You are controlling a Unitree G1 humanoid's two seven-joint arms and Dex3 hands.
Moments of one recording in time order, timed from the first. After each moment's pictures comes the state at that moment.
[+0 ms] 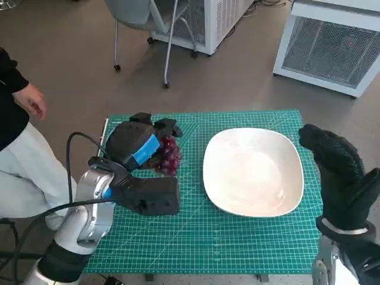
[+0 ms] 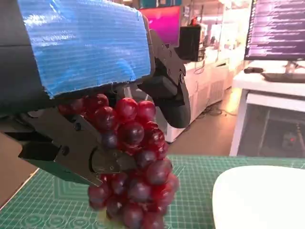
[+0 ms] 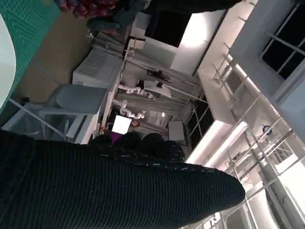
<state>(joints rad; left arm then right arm) -0.64 0.53 -0.30 0.01 0.75 0.17 -0.24 -0.34 -0.15 -0.18 0.13 0.31 -0.58 0.32</state>
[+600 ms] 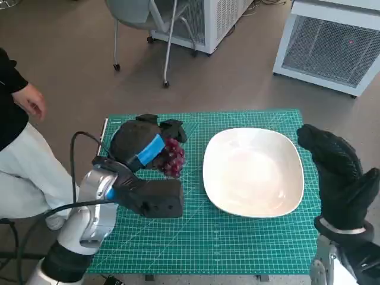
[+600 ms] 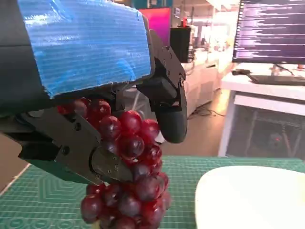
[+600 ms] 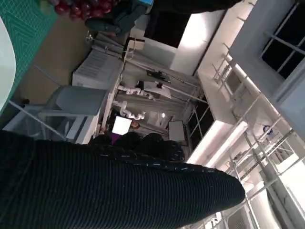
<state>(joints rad) -0.68 0.47 -0.32 0.01 0.75 0.18 -0.28 -0.33 -0.14 -0.18 0.12 0.31 -0.58 0.32</state>
